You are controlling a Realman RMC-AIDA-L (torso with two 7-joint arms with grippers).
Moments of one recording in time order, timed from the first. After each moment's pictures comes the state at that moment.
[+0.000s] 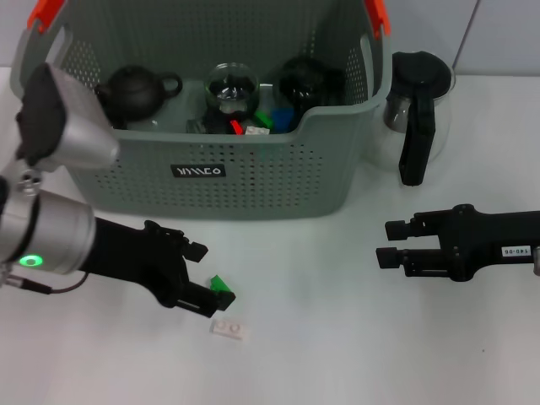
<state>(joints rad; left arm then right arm) -0.33 -2.17 1.16 1.41 2.30 1.62 -2.01 0.55 2.02 -0.87 -0.66 -2.01 -1.59 1.58</state>
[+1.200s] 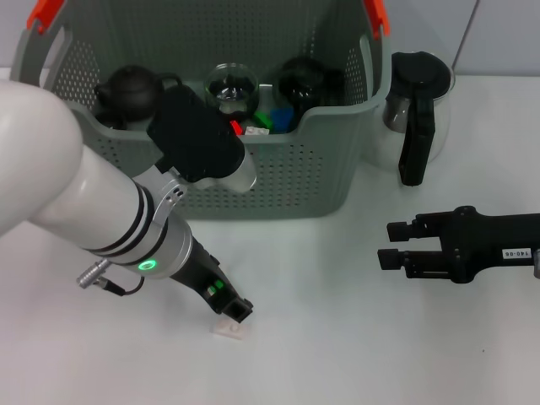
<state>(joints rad) -0.42 -2.17 1.69 1.47 2.70 1.40 -2.64 0.54 2.02 -0.87 -0.66 -2.01 -1.58 1.57</state>
